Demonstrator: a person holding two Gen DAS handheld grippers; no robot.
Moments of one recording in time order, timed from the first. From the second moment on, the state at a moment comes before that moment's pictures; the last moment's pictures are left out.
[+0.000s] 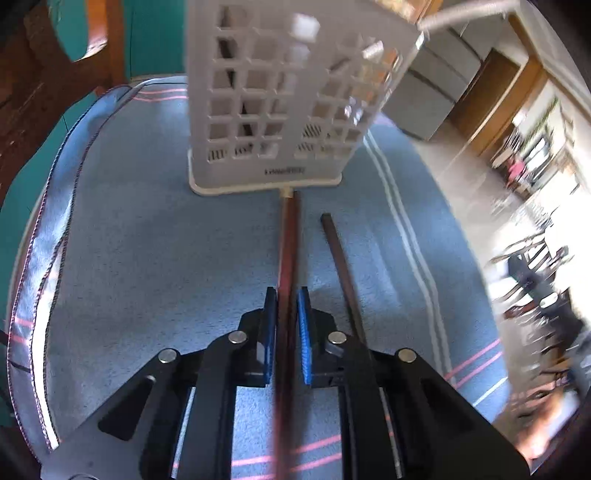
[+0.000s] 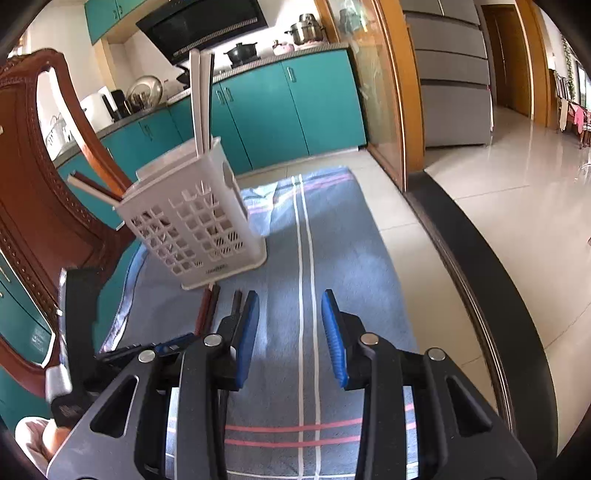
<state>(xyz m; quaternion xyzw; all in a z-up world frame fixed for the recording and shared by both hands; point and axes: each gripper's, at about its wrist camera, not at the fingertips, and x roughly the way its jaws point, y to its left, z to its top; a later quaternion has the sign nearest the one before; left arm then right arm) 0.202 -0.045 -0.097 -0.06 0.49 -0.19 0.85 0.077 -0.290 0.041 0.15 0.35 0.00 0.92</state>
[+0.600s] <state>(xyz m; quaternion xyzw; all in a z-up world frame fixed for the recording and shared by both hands) 0.190 0.004 -0.084 -0.13 0.49 -0.16 0.85 0.093 -0.260 0.007 0.12 0.42 0.02 0.90</state>
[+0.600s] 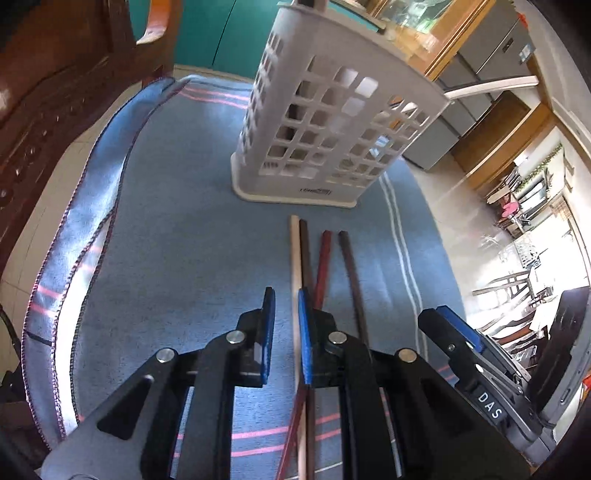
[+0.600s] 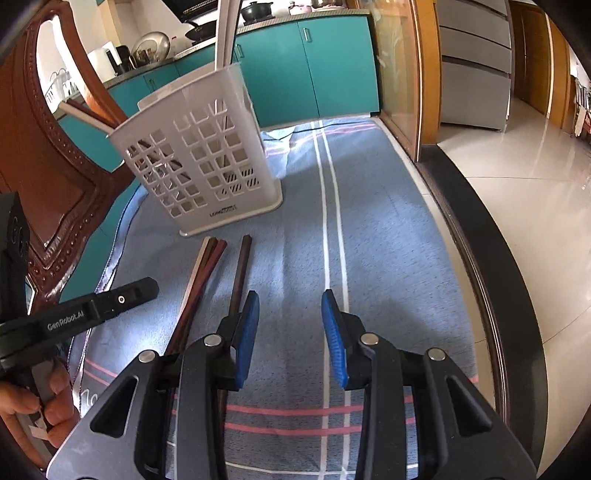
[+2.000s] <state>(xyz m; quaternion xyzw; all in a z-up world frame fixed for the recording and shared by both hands) 0.207 0.017 -0.097 -0.08 0.51 -0.11 0.85 0.125 -0.249 -0.020 0.05 0.49 0.01 0.87</state>
